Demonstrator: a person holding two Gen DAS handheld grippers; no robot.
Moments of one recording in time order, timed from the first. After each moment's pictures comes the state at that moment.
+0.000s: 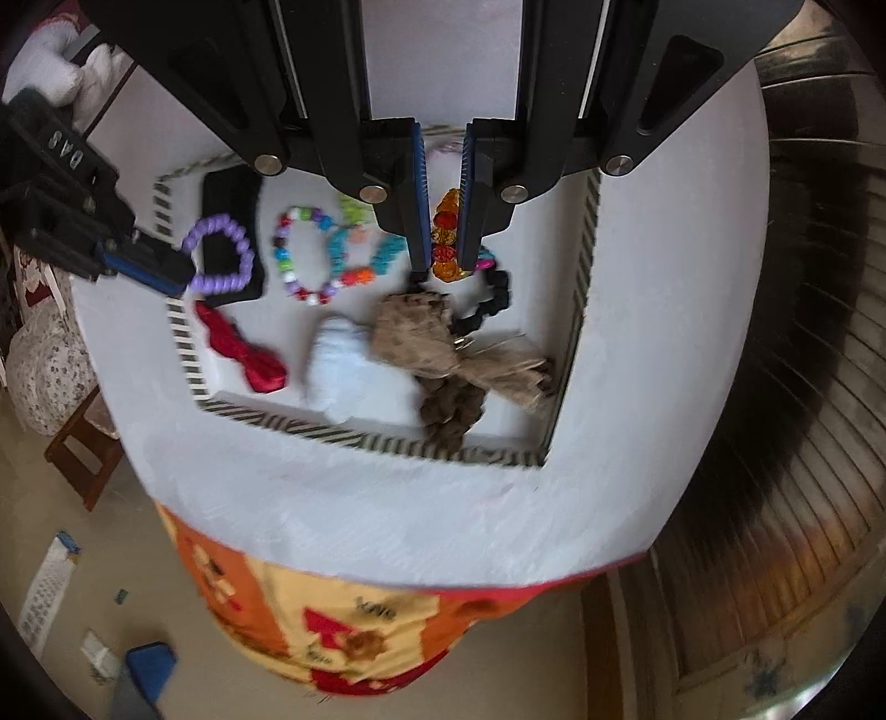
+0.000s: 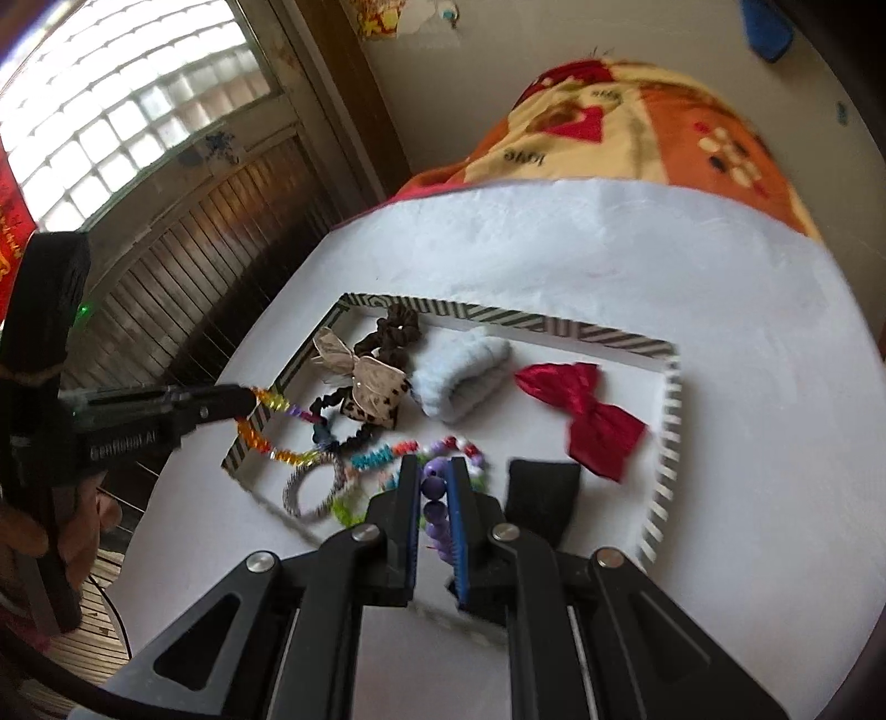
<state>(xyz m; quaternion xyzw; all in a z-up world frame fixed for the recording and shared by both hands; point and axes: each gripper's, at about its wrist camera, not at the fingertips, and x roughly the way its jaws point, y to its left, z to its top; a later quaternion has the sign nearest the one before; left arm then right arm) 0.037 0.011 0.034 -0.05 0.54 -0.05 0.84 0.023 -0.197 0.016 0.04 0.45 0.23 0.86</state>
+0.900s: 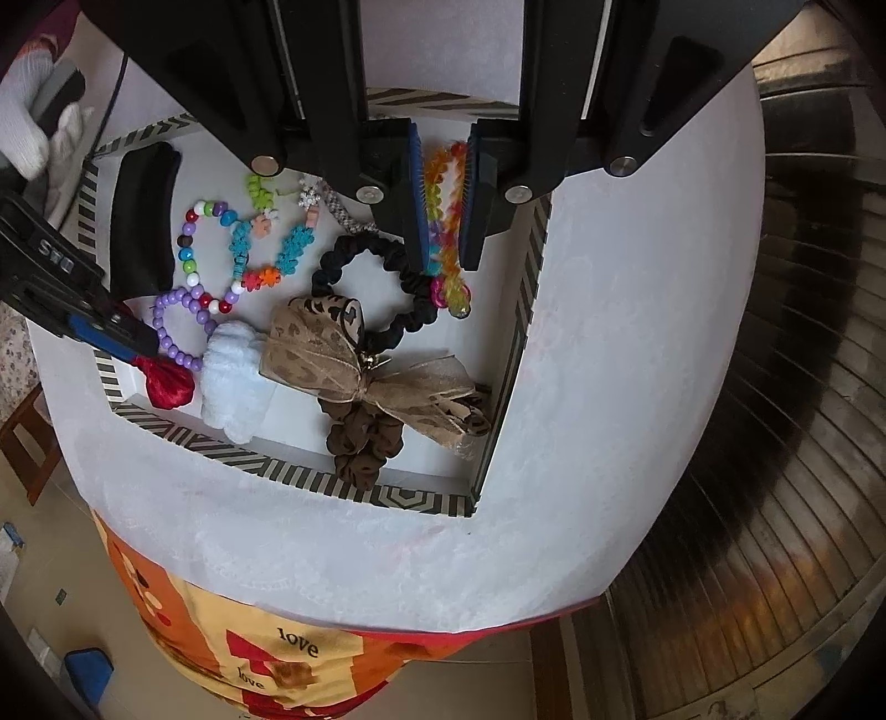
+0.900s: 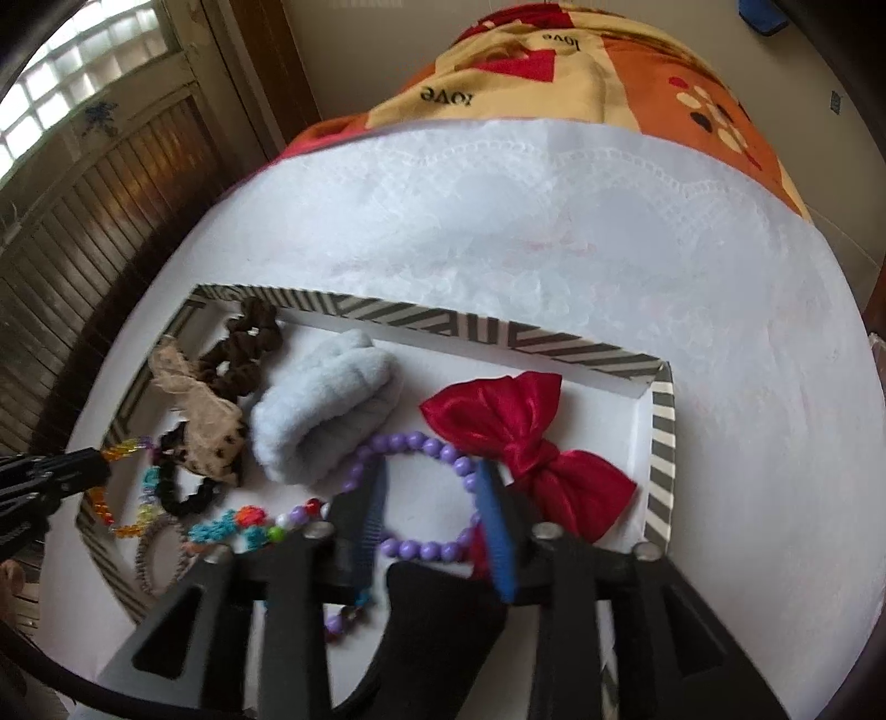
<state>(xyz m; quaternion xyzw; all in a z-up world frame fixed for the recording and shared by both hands) 0.048 0.028 -0.003 -0.04 0.56 0.01 0.83 0.094 -0.204 -0.036 0.01 0.48 0.15 0.87</state>
